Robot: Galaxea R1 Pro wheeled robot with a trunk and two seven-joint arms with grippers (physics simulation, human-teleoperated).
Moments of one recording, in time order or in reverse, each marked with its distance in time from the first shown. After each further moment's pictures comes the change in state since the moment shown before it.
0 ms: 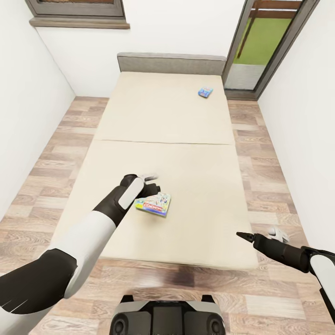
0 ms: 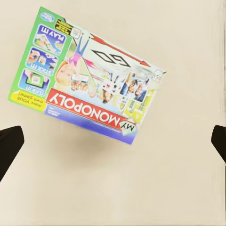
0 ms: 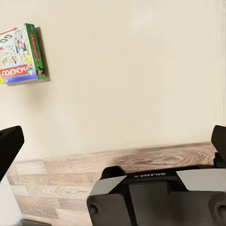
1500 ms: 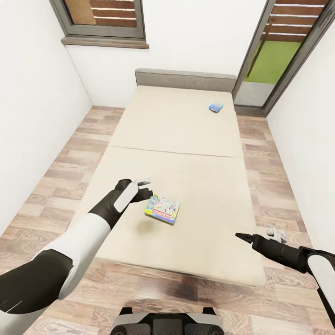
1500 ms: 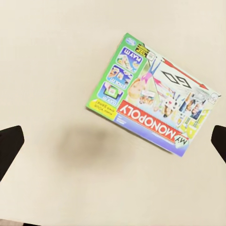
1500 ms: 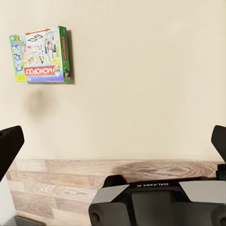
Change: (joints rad) left arm 0.012 0.042 -0.006 0.057 -0.009 -0.034 0.000; right arm -0.002 0.004 0.013 0.006 0.011 -0.004 -0.008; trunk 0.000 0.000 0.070
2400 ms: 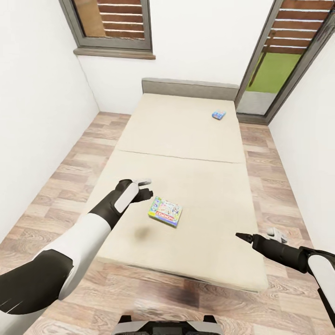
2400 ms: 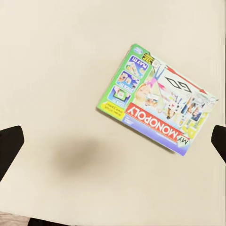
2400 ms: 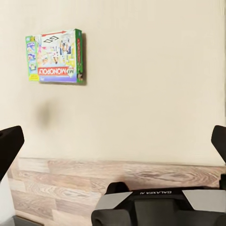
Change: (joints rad) left arm 0.000 -0.001 -0.009 0.000 -0.001 -0.001 0.001; right arm 0.000 0.000 -0.002 0.000 0.000 0.000 0.001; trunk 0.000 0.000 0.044
